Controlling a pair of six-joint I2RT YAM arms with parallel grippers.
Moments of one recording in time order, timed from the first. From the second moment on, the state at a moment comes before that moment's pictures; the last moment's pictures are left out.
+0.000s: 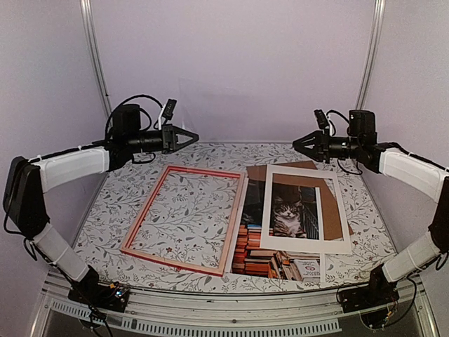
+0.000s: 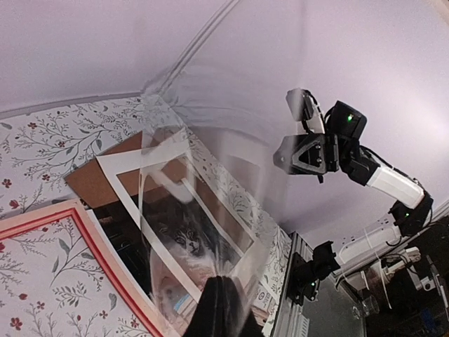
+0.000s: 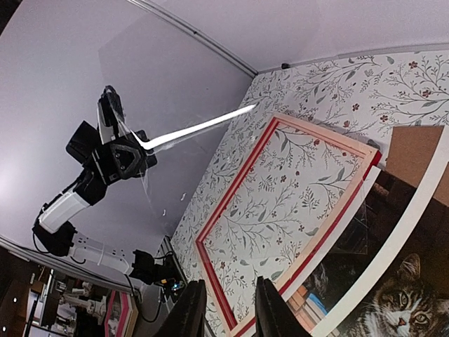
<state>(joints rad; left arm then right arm) -0.41 1.58 1.14 0.26 0.82 -0.59 0.24 1.43 1.08 -0.02 -0.90 0.63</state>
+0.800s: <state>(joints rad) -0.26 1.30 1.30 -0.65 0.84 -0.18 0.48 1.59 1.06 -0.14 -0.54 0.50</state>
